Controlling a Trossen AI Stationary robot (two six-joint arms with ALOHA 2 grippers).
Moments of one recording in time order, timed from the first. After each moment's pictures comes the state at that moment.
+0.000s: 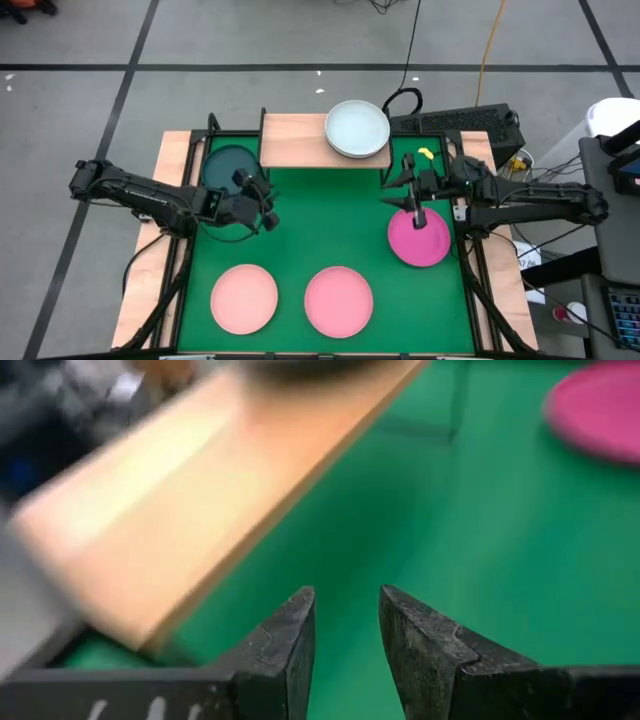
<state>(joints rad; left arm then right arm) -0.16 1.15 0.78 -0.37 -0.73 -0.36 -0.14 0.76 0.56 0.21 -0.26 -0.06</state>
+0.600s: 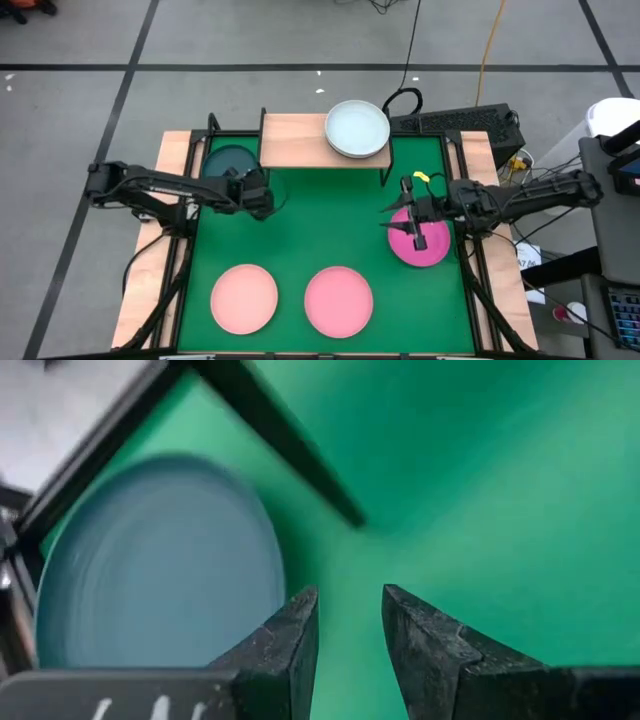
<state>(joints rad) 0.06 1.33 0.78 -0.77 -0.57 -0.62 0.12 0.77 0.49 0.22 -0.05 -0.15</state>
